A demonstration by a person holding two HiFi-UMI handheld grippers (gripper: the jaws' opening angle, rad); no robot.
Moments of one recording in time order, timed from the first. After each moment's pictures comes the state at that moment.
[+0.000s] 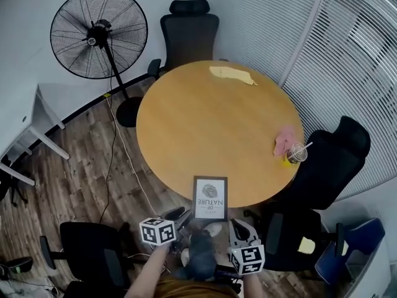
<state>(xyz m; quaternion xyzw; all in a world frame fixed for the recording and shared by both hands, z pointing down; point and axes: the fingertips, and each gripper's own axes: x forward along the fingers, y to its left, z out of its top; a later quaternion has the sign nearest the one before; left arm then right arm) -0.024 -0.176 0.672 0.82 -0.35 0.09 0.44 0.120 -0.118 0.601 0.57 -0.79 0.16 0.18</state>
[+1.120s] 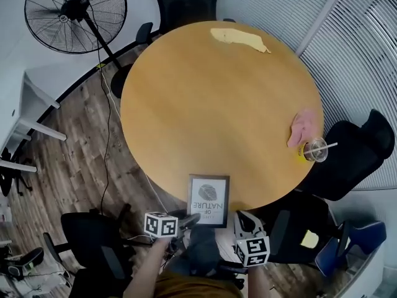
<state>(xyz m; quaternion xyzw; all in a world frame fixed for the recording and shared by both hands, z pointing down) 0.025 -0.181 0.783 0.76 -0.24 0.19 0.58 0.168 -0.187 0.692 0.54 -0.77 0.26 0.22</state>
